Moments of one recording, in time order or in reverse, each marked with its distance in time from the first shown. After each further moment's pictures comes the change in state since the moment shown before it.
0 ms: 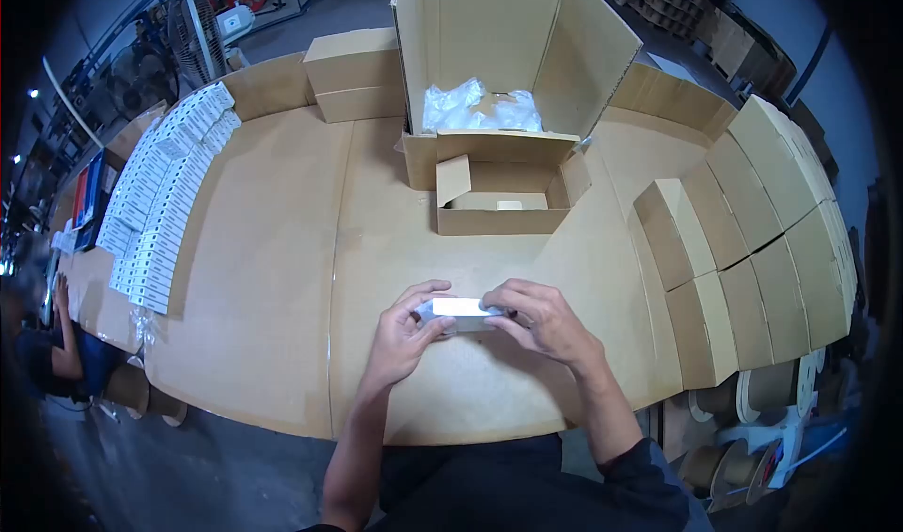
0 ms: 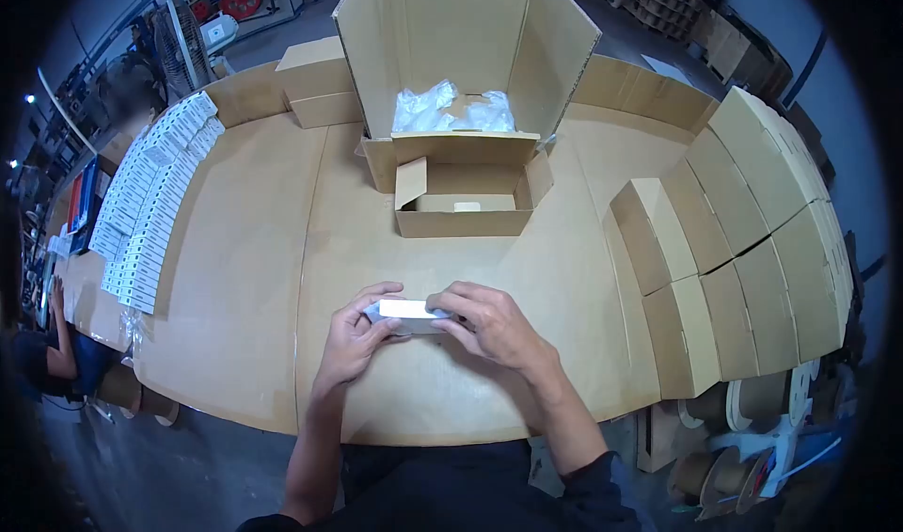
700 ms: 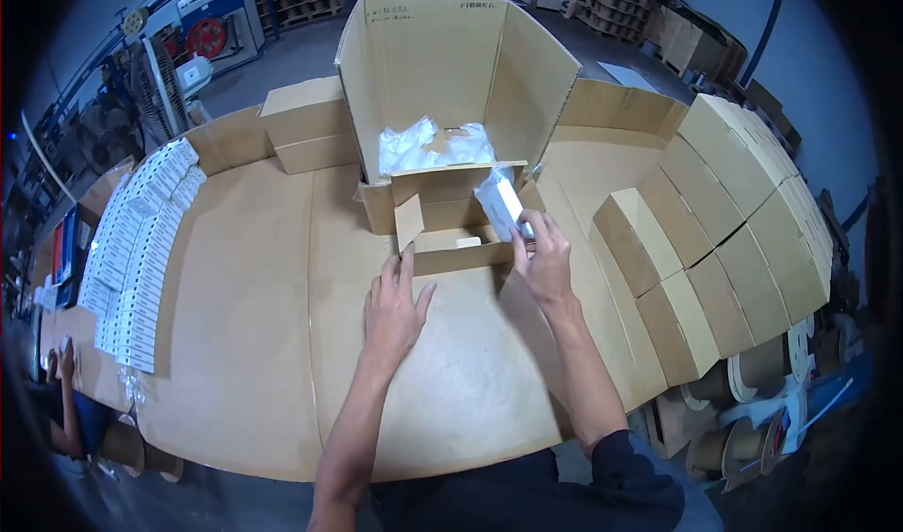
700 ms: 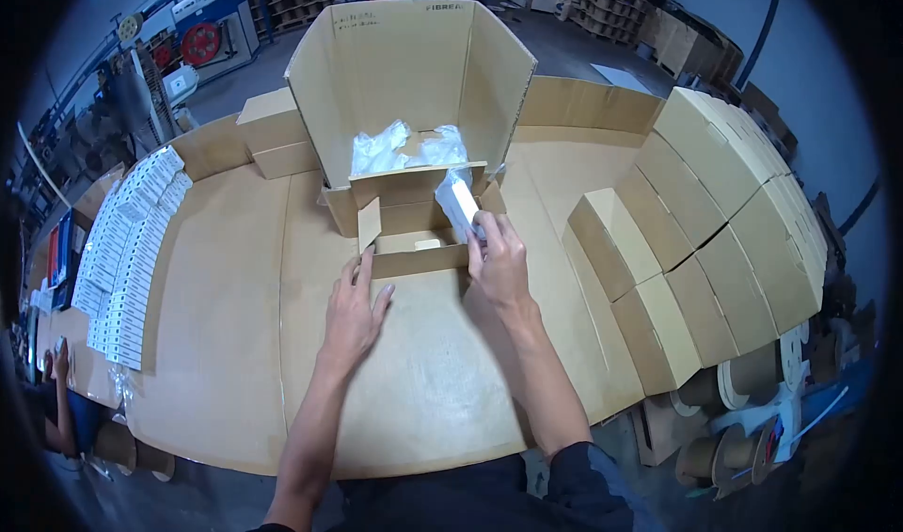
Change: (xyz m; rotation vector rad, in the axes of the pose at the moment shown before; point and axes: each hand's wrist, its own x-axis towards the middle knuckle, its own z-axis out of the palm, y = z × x) left_hand 0.098 -0.010 0.006 1.353 0.229 0.454; right_hand 0.045 0.091 -0.037 -0.363 0.681 0.150
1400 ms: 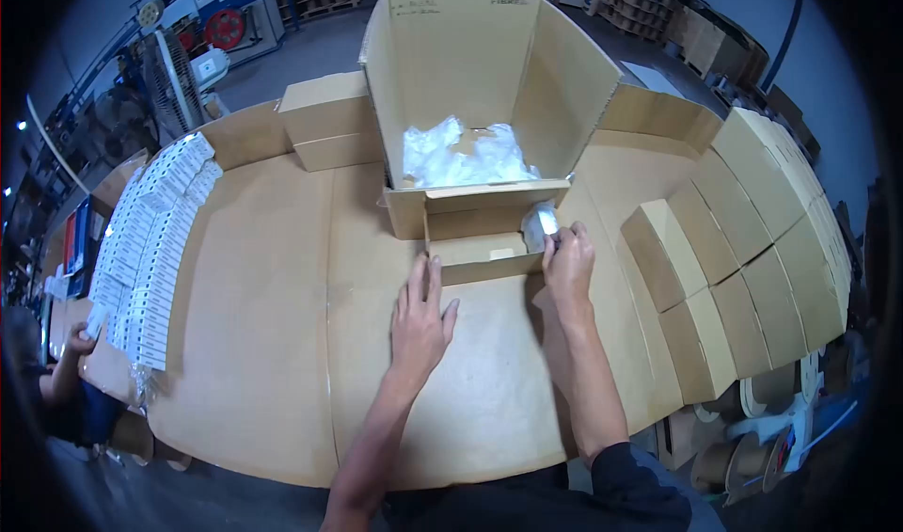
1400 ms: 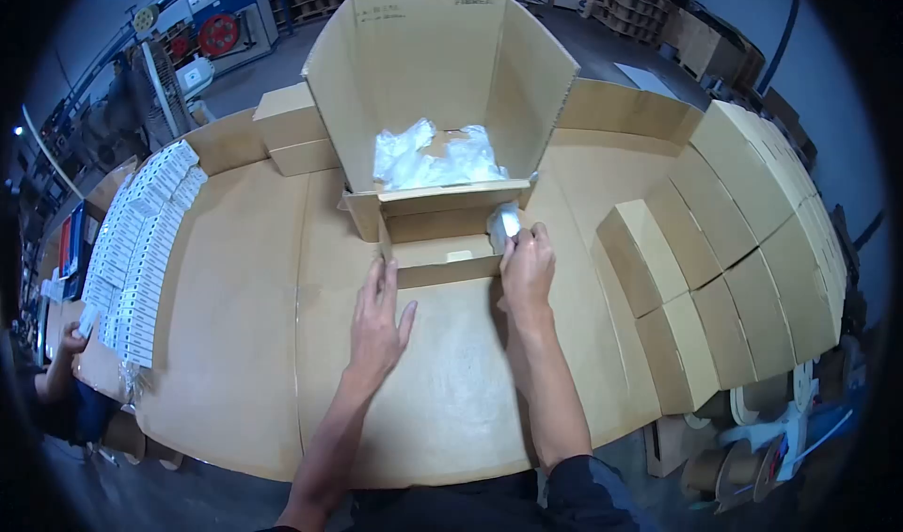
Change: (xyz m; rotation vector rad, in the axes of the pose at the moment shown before) left_hand -0.005 -0.002 0.011 0.037 0.098 0.082; right_hand 0.002 0.024 0.026 -0.338 -0.032 0.217
